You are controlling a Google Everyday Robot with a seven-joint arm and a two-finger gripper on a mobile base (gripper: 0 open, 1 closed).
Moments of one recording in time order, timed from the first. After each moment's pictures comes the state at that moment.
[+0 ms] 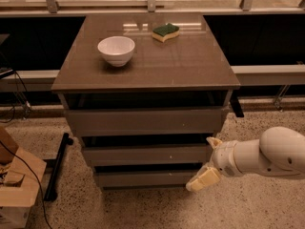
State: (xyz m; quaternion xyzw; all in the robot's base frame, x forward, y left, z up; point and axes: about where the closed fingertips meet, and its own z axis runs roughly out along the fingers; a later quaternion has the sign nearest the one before) arm 0.472 -0.157 0.645 -0.46 0.81 0.19 0.32
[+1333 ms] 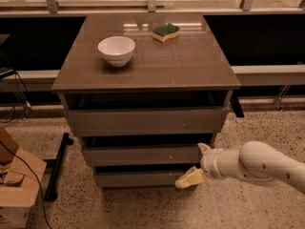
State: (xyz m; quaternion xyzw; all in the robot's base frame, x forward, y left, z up) arm 0.515 -0.143 0.561 -0.42 0.81 0.21 0.35
